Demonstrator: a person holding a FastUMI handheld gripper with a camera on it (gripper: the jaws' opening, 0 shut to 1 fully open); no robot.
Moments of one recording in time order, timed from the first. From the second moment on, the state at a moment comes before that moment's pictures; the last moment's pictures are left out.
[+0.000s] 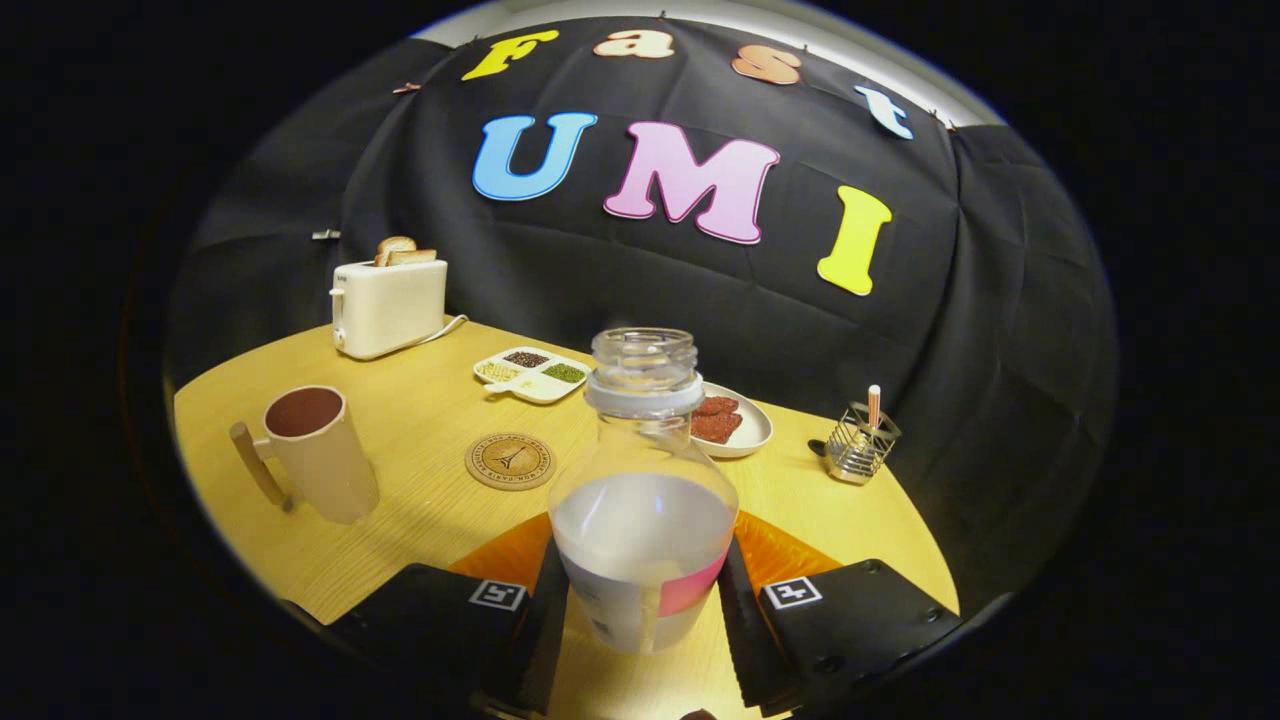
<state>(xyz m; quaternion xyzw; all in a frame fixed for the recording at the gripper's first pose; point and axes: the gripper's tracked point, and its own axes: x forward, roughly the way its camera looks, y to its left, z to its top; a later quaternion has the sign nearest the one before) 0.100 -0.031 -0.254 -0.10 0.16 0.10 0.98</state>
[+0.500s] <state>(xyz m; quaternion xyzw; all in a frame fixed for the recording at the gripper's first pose) 0.122 0.008 -0.214 -0.26 0.14 0.11 0.95</state>
